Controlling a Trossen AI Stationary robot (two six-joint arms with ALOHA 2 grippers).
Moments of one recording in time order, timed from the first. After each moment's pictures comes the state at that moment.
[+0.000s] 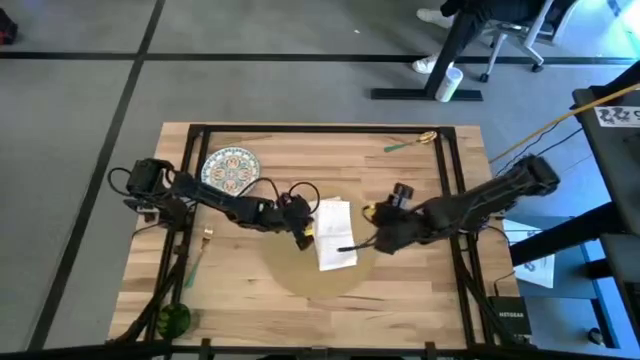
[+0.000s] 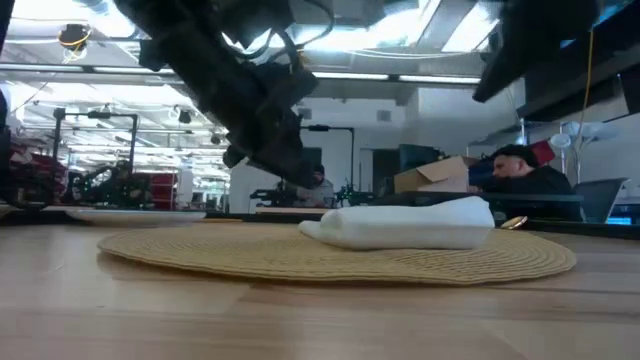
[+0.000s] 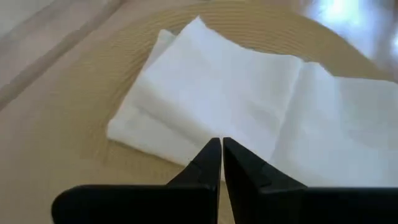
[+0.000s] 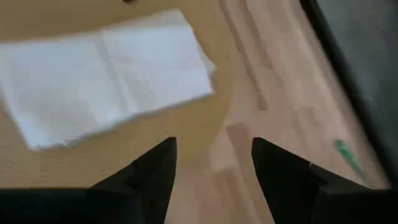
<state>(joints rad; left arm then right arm) -0.12 1.70 0.88 0.06 -0.34 -0.54 0.40 1.28 0.94 -0.81 0.57 0.55</state>
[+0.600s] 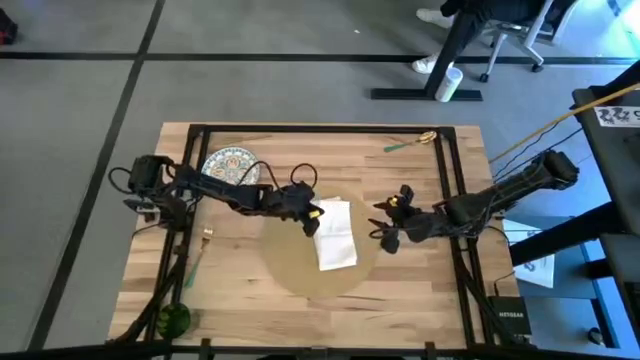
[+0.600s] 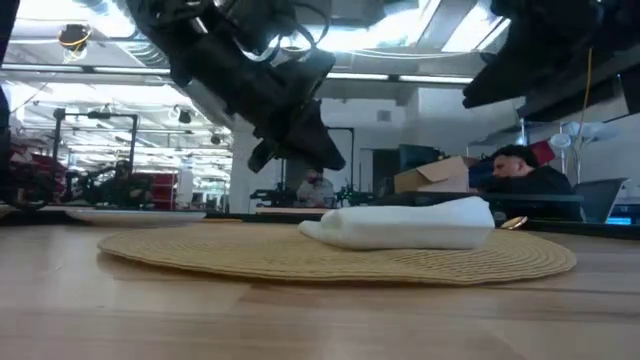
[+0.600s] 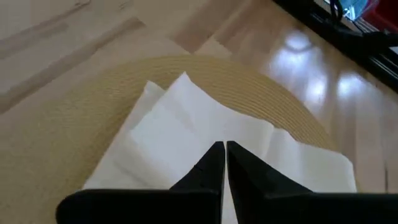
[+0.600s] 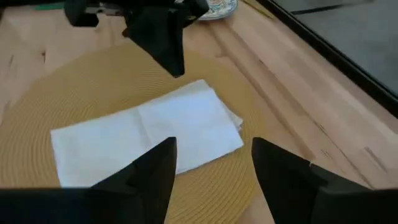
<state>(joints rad) 0.00 1.70 0.86 0.26 -0.17 -0.58 0.40 1.06 0.63 -0.33 0.62 0.46</state>
